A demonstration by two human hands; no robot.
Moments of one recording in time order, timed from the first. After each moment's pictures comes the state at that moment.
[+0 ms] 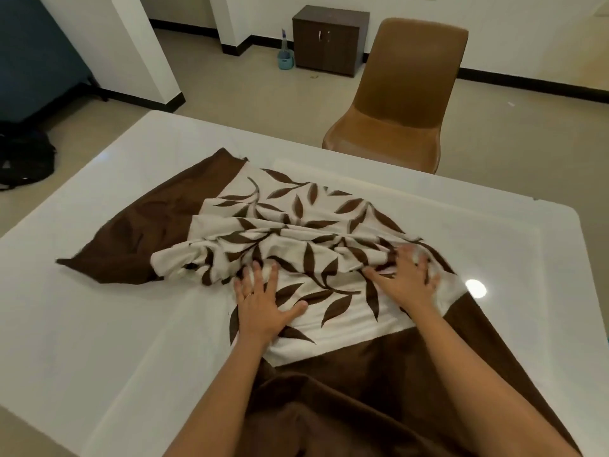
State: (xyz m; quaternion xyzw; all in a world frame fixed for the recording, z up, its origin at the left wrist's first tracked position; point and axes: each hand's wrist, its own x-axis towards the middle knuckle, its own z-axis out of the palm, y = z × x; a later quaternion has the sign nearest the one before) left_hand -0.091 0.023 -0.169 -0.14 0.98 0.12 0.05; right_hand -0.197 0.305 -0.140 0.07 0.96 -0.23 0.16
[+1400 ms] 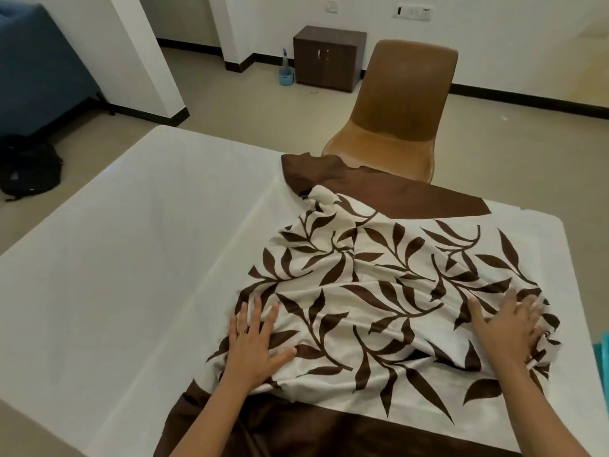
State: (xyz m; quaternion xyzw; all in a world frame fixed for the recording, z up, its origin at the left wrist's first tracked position) left_hand -0.020 0.022 -0.161 -0.06 0.99 0.09 0.09; right_hand -0.138 0.451 -0.124 0.22 0.95 -0.22 0.03
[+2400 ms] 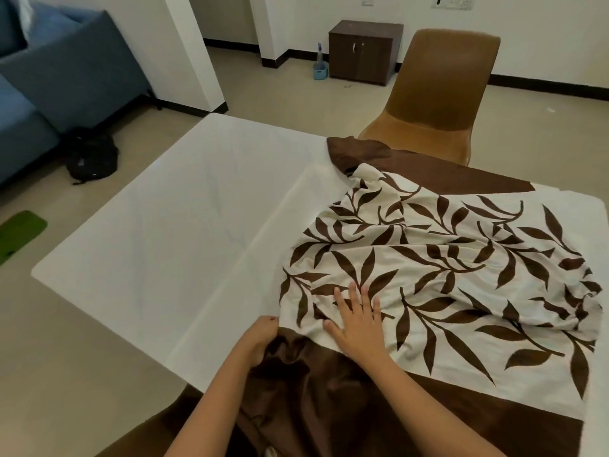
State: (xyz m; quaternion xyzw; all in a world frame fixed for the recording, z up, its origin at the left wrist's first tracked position) left_hand 0.050 -0.002 -0.093 -0.42 0.70 0.53 0.24; right_hand -0.003 0.199 -0.157 -0.20 0.96 -0.14 0.16
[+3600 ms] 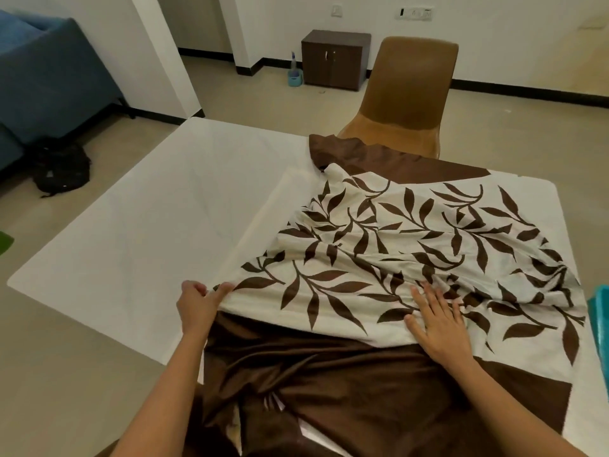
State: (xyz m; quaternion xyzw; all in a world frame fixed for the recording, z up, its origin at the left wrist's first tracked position) left_hand 0.074 -0.085 -0.072 -0.41 0.82 0.39 -0.09; right_hand 0.007 0.366 -0.159 -0.08 0.99 -0.08 0.07
